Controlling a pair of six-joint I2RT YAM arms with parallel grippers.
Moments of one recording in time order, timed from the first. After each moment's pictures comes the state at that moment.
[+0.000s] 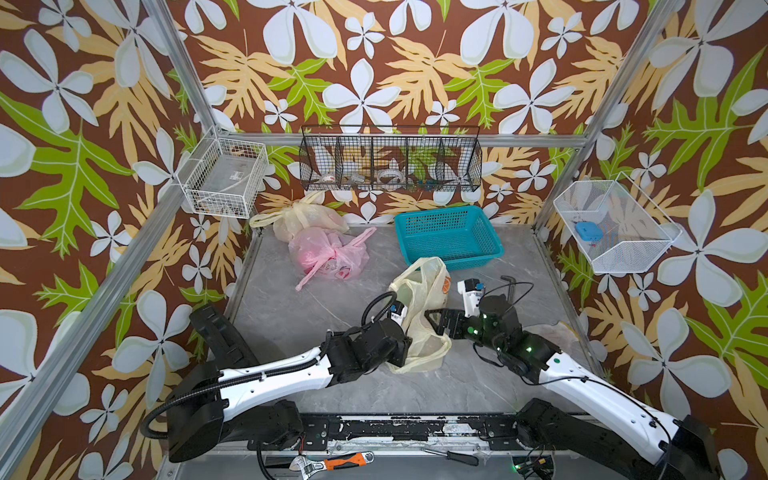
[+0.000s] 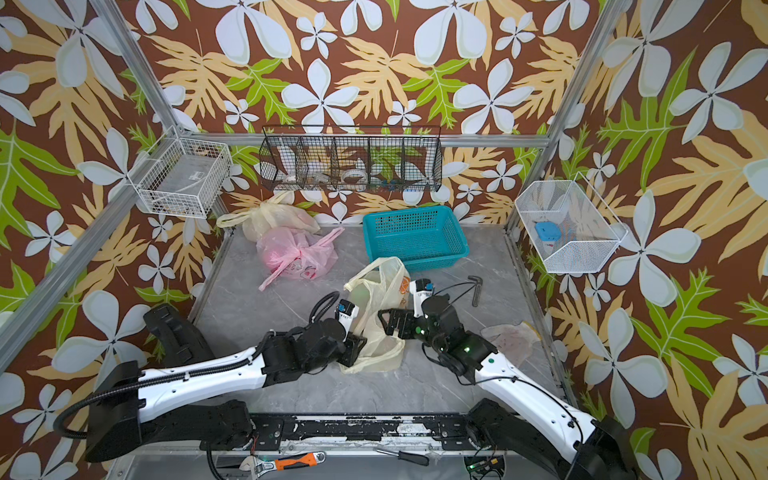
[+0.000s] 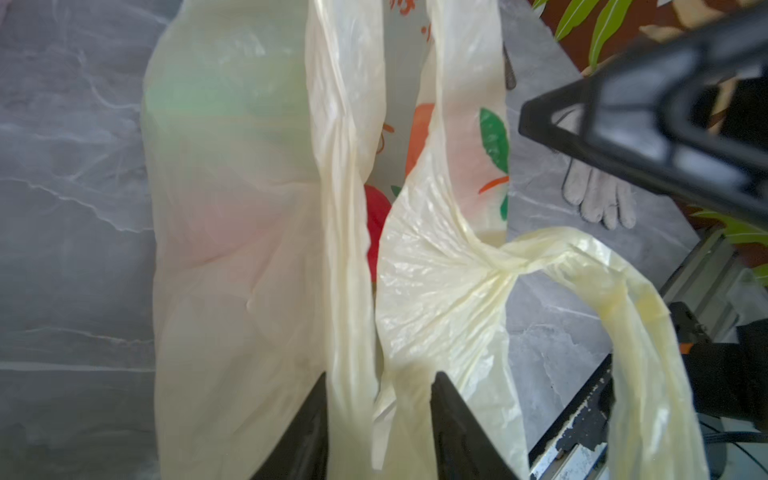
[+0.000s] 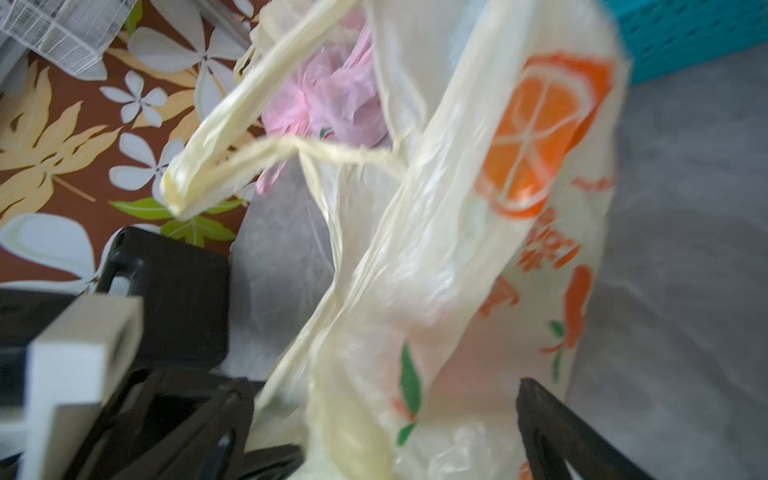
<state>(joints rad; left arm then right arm) -1.09 1.25 0.75 -0.25 -0.24 -0.62 0.71 0.93 0.60 -0.16 -0.09 0.72</state>
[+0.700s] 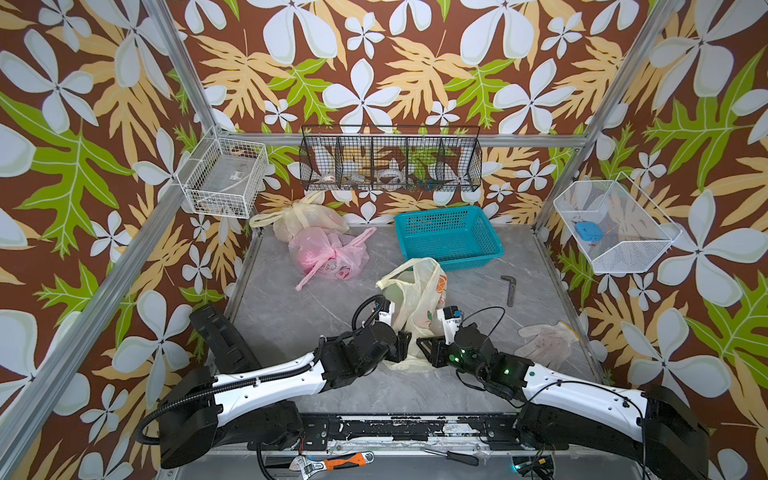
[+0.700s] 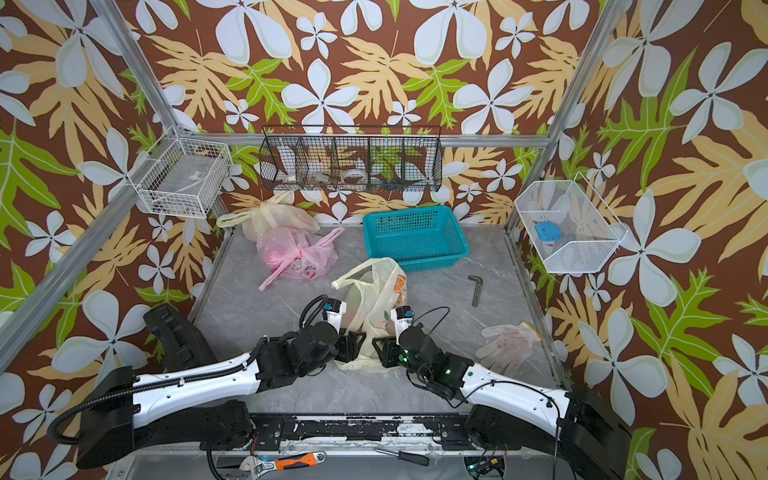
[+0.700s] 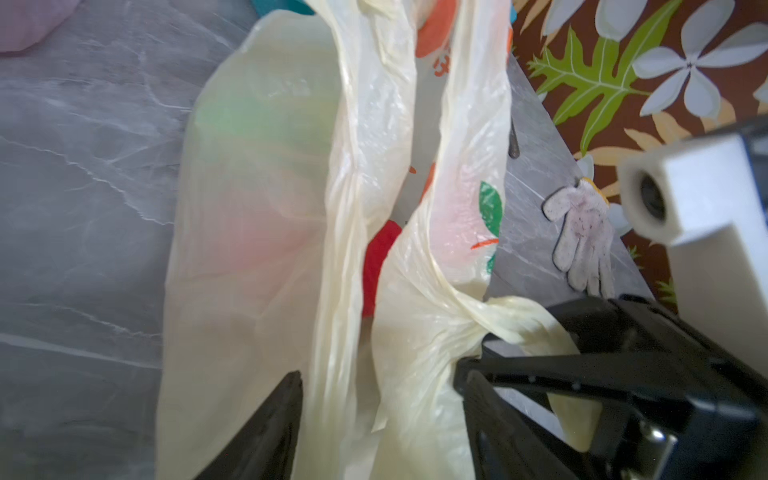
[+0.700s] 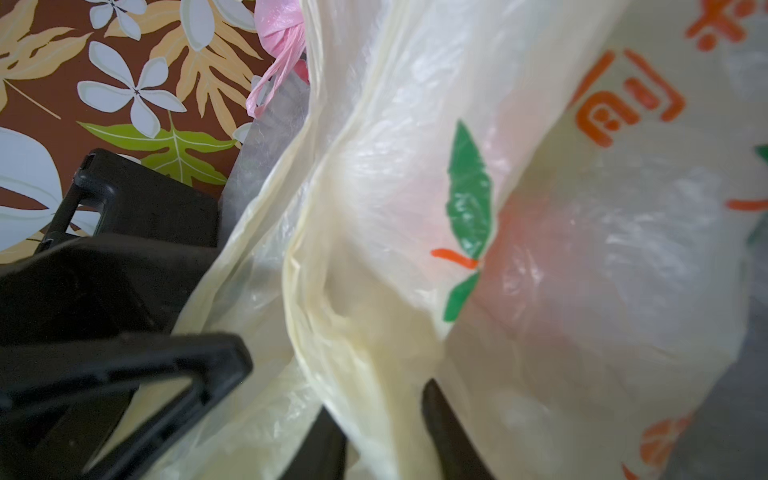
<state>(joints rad) -1.05 1.14 0.66 -0.13 -0.31 -0.75 0.95 1.01 0.40 0.09 0.10 0.78</state>
